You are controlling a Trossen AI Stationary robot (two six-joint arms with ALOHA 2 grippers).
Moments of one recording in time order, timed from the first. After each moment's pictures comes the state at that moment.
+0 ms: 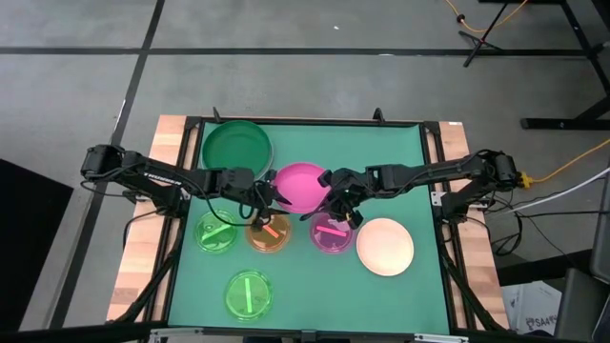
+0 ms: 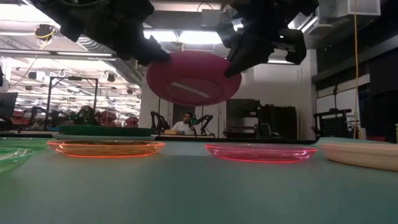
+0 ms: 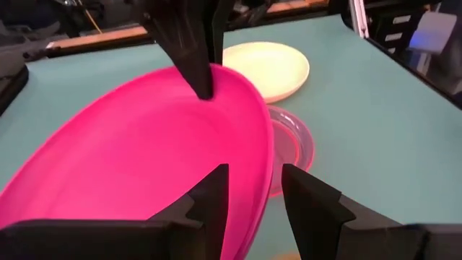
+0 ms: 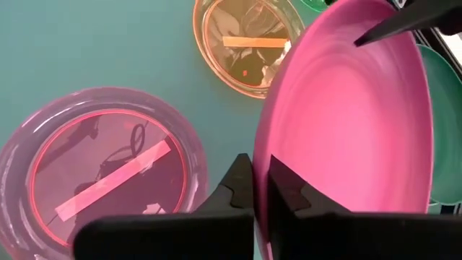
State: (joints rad) left arm 0.00 1.28 0.60 0.25 0.11 0.14; right arm 0.03 1.57 1.13 -0.39 -0.08 -0.79
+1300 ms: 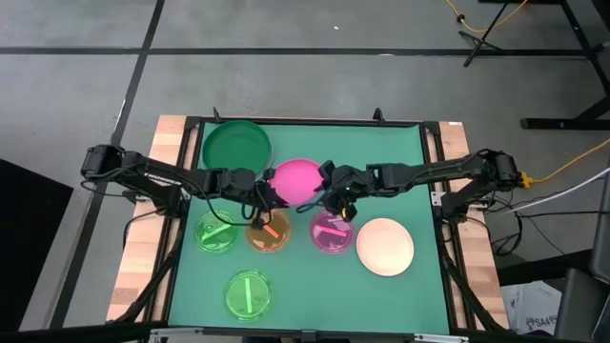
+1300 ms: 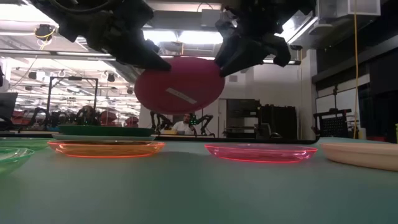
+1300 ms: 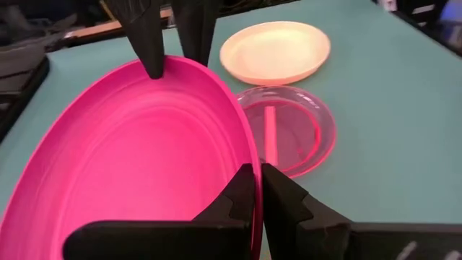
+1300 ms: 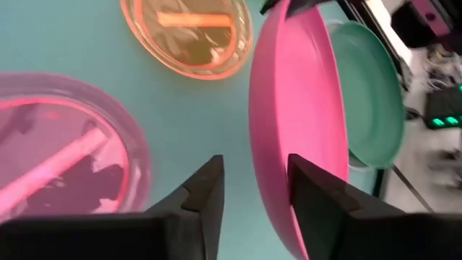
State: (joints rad) left arm 0.01 1.28 0.60 0.22 0.03 0.19; right arm 0.03 1.57 1.13 -0.33 0.10 -0.79
